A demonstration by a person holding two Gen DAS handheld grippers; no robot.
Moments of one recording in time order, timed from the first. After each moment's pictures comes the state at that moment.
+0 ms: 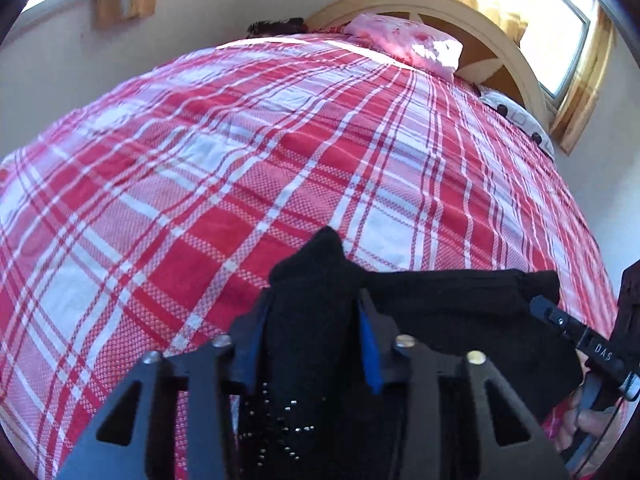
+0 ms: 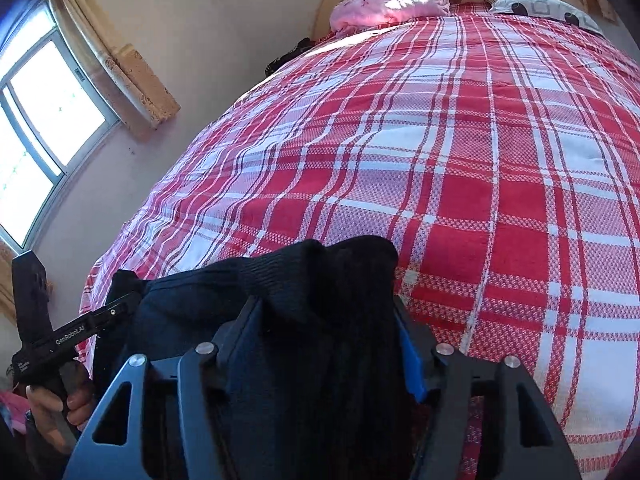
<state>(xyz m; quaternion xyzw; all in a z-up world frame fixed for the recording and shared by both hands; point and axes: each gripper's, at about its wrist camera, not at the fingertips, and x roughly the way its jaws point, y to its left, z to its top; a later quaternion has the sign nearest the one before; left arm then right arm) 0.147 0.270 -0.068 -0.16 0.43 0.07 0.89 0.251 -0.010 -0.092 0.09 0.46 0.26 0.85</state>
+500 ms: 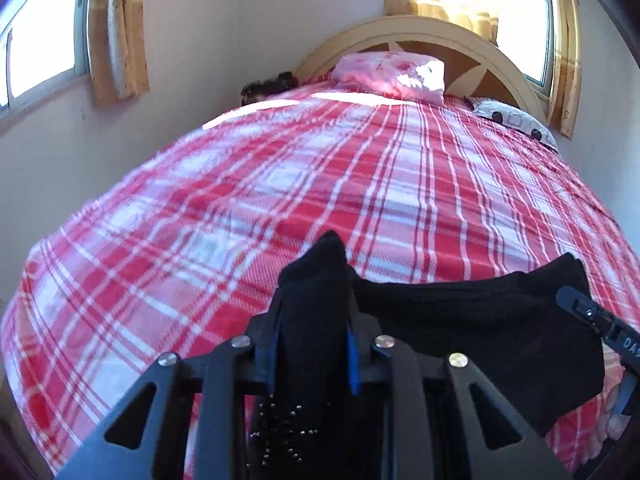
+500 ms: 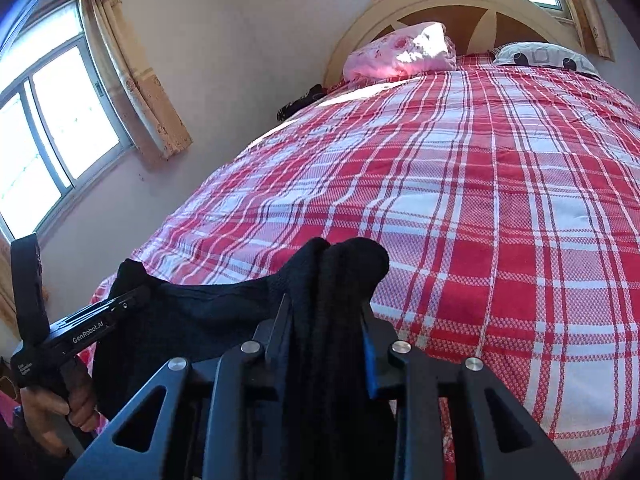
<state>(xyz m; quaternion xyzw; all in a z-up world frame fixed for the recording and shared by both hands) 0.162 0.253 -0.026 -0.05 0.35 0.11 0.93 0.235 -0.002 -0.056 0.10 0.37 0.26 0.89</state>
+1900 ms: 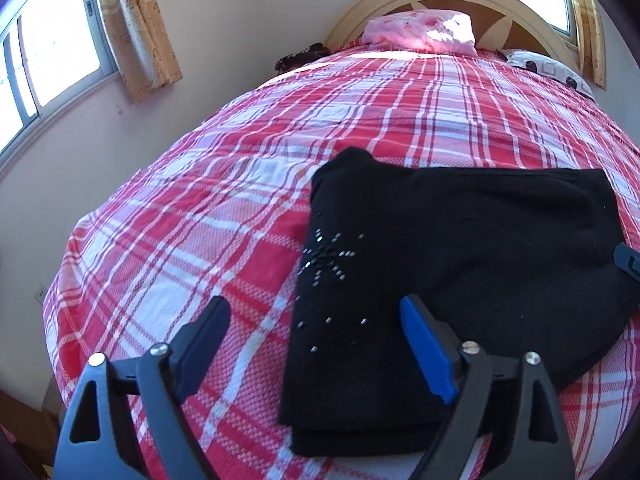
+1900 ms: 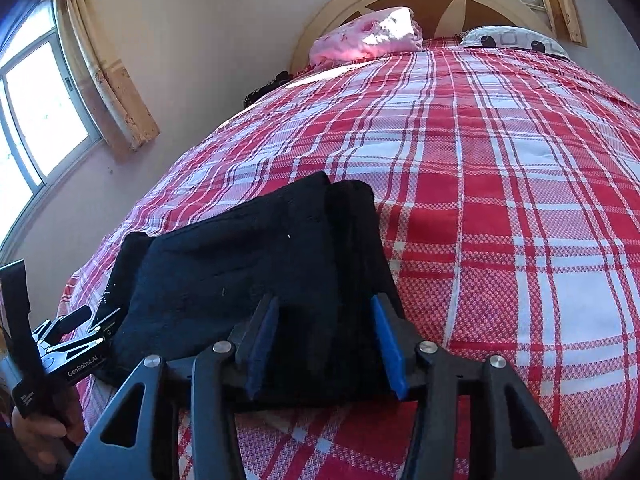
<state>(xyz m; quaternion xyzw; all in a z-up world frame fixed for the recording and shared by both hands) 0.116 0.258 -0.077 0.00 0.41 0.18 0.89 0.204 -0.005 -0.090 0.09 0.40 0.19 0.89</state>
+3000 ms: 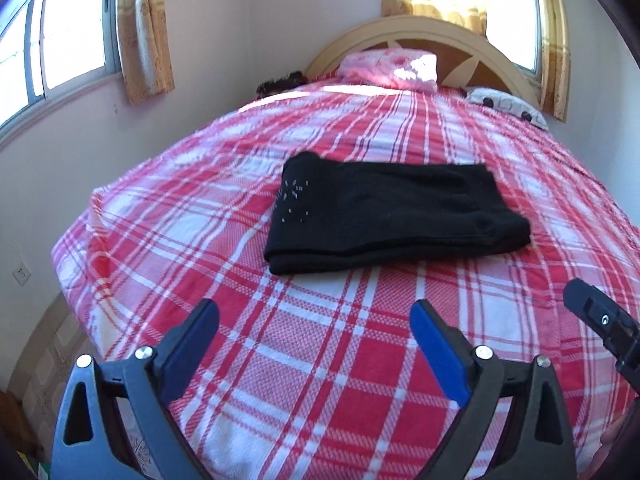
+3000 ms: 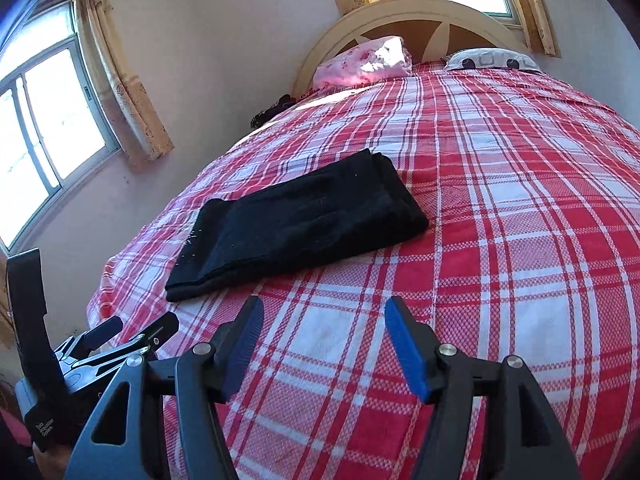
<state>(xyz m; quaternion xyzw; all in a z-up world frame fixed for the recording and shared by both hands) -0.017 0.212 -0.033 -0.04 0.34 0.12 0.93 0.033 0.004 -0.039 0.10 0.36 0.18 0.91</state>
